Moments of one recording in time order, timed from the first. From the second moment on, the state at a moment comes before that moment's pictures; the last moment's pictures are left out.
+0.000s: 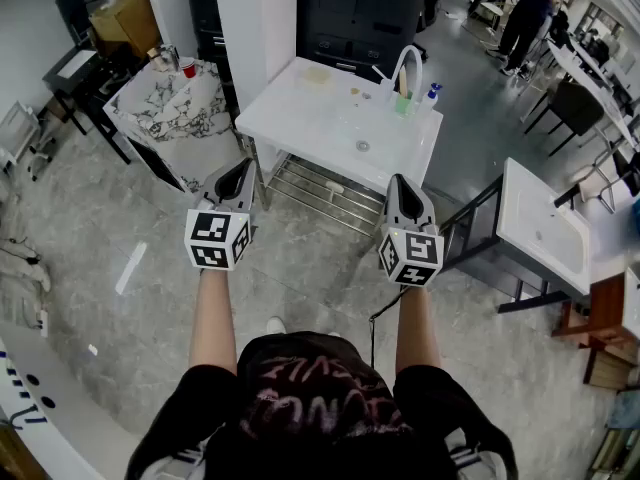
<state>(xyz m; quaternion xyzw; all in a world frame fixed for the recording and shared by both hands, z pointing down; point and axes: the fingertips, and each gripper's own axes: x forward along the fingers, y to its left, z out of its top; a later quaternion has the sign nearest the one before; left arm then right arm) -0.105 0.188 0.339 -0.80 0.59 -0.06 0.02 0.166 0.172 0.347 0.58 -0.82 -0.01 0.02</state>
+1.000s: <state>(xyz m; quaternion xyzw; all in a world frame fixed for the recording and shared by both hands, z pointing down) -0.132 0.176 0.351 -0.82 0.58 -0.06 0.01 0.131 0.164 0.352 0.59 -0.81 -0.02 0.03</state>
